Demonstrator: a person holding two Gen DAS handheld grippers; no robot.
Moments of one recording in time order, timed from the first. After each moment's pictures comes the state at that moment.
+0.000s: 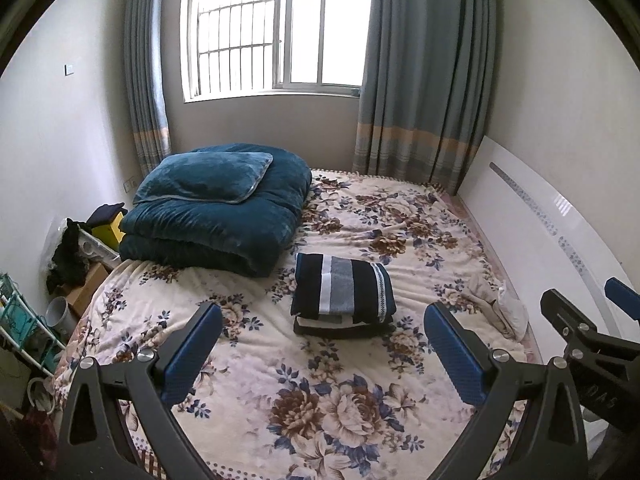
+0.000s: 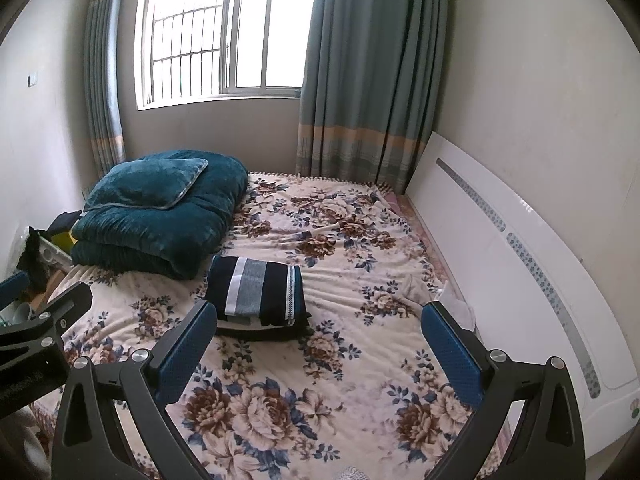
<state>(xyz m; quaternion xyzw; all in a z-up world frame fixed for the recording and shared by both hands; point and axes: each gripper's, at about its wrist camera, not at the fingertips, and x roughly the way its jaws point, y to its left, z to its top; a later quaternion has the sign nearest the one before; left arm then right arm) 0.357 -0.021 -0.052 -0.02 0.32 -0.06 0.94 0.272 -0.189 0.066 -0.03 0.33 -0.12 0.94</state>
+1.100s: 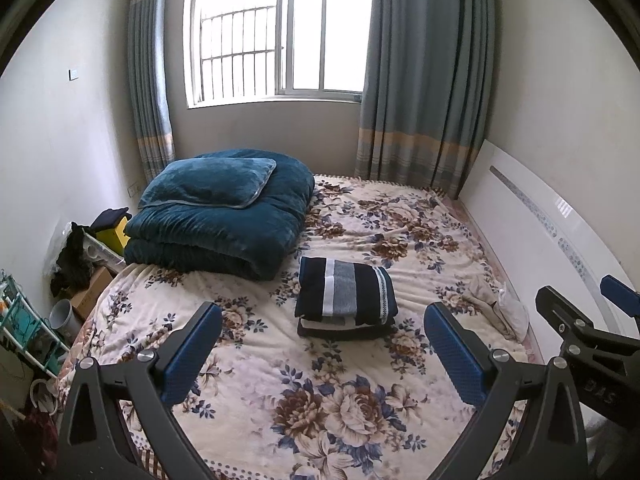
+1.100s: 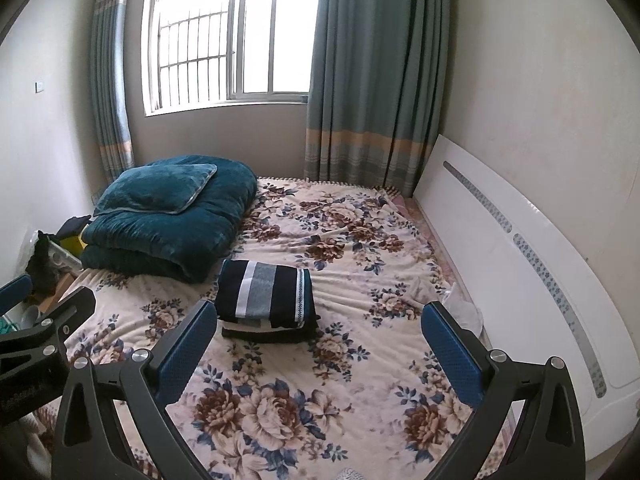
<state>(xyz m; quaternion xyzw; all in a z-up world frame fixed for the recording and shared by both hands) 0.351 -0.021 -0.047 -0.02 0.32 -0.05 0.95 0.264 -0.177 0.075 -0.02 0.32 -0.11 0.94</state>
